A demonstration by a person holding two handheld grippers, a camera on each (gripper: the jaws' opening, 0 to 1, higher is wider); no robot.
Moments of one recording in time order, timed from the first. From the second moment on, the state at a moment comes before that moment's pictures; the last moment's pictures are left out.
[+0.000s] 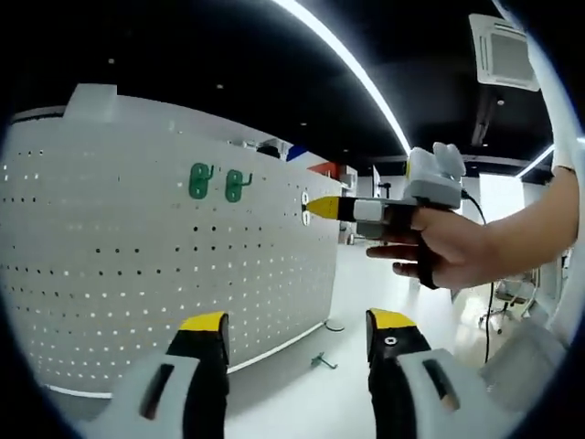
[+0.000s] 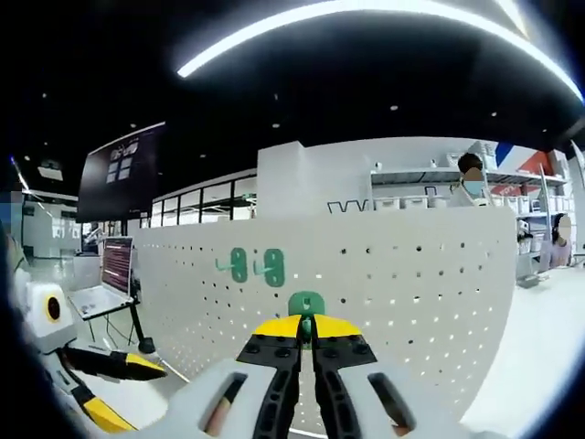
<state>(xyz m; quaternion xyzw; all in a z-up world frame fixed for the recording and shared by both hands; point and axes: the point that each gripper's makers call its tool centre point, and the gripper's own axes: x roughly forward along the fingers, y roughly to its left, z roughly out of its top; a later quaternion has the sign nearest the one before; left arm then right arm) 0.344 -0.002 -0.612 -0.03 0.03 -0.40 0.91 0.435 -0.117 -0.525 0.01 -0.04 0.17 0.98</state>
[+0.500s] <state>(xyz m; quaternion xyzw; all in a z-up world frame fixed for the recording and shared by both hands) 0.336 0.028 -0.616 -0.04 0.04 -0.37 0.93 0.465 -0.117 -0.507 0.01 -0.06 0.16 0.99</state>
